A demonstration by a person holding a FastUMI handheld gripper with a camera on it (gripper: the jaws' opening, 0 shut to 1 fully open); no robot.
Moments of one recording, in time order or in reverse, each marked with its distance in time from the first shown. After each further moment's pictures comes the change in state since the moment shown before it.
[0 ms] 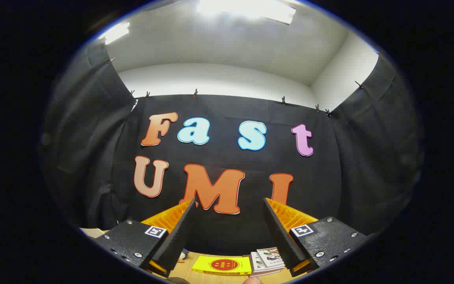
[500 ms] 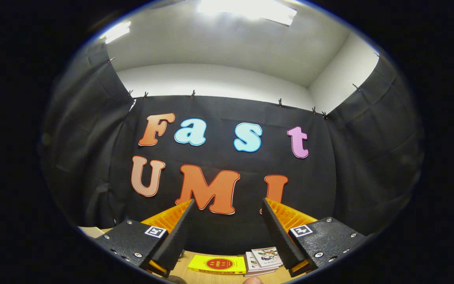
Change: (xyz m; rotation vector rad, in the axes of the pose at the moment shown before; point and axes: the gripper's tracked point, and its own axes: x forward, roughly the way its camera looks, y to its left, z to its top) arm -0.012 -0.007 0.004 -0.003 0.006 -0.009
